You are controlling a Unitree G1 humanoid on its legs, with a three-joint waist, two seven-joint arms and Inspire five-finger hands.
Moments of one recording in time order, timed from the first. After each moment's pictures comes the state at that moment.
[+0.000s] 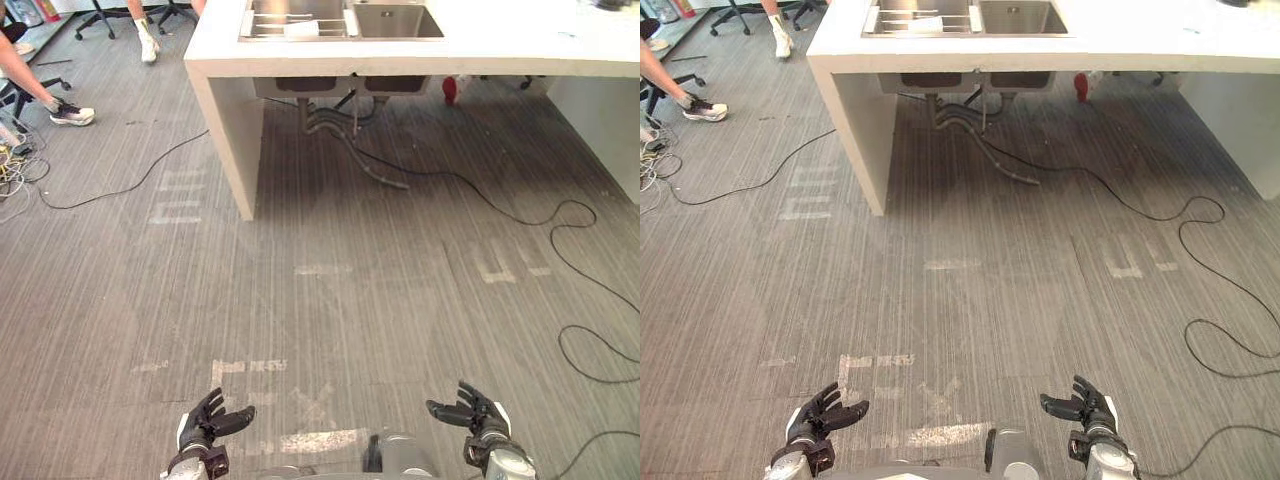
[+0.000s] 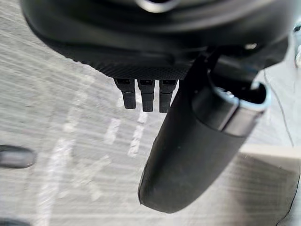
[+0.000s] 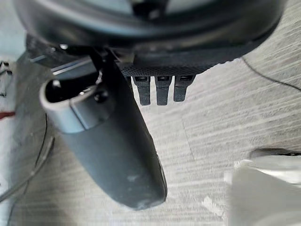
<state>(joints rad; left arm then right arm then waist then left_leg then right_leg) 0.13 0.15 0.15 0.83 -0.26 -0.10 0.07 0.07 -0.21 -0.23 0.88 0.13 -0.07 -0.01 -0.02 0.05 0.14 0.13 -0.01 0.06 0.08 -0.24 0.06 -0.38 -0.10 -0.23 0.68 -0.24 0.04</state>
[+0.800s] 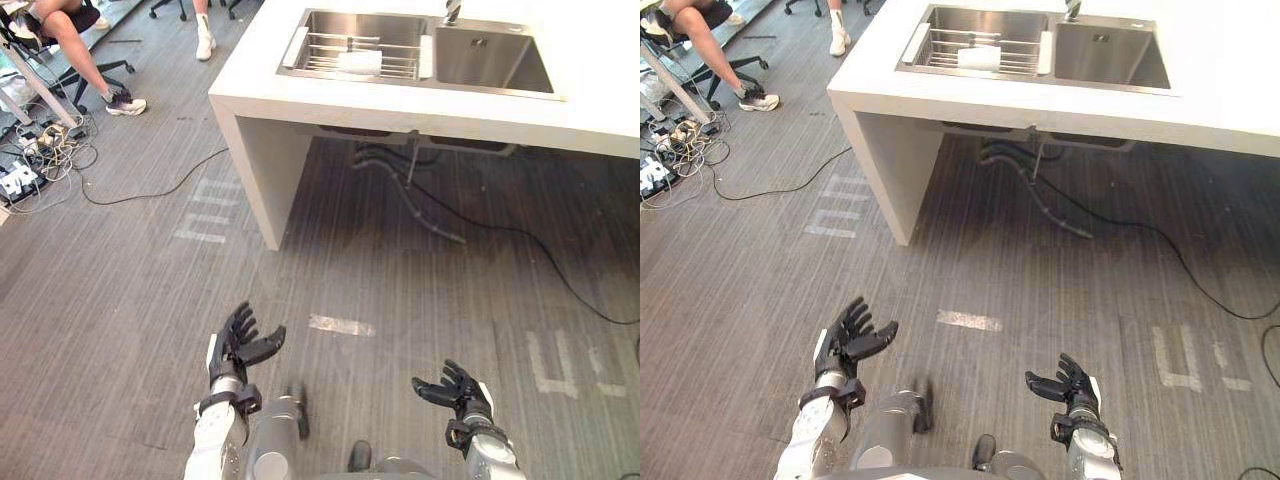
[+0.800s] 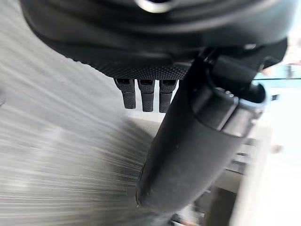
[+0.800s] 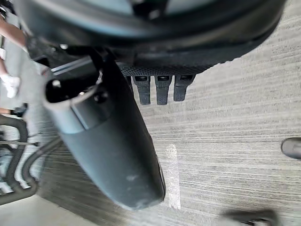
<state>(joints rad) 0.21 0.03 -0.01 0.04 -0.30 -0.11 0.13 0.11 -0.14 -0.18 0.78 0.16 -0.08 -0.05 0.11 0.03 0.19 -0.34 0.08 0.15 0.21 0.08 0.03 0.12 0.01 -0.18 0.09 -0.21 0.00</state>
